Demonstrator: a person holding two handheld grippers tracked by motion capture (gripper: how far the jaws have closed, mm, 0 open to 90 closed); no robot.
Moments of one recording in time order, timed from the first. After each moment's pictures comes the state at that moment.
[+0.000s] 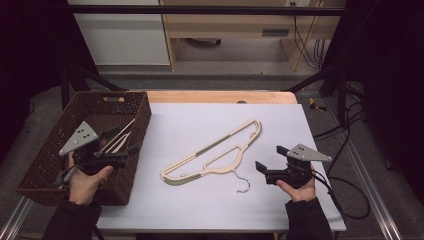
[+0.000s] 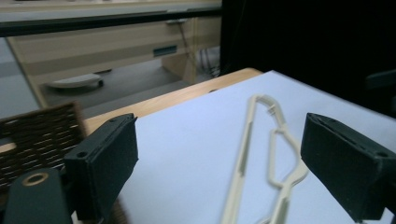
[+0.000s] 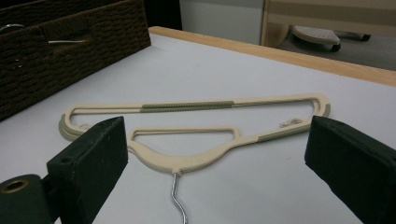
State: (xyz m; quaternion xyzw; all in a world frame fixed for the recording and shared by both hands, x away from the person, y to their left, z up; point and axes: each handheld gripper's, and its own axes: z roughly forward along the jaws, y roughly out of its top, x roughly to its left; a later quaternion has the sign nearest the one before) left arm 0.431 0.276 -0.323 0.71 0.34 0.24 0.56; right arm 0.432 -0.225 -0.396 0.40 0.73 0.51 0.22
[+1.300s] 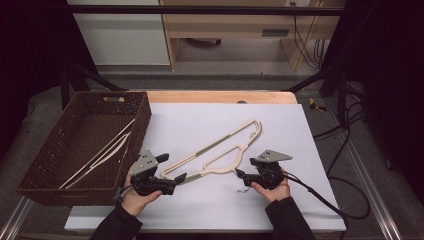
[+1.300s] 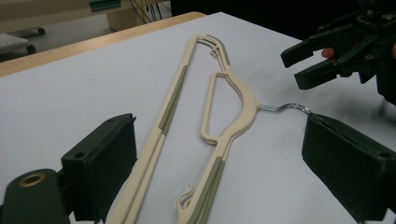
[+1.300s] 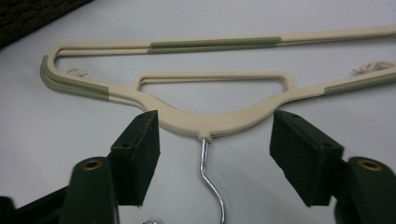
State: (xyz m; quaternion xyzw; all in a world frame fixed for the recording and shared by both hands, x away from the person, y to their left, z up) left arm 0.430 0.188 -0.413 0.78 0.30 0.17 0.51; right arm 0.452 -0.172 -0.447 0.41 0.78 0.44 0.16
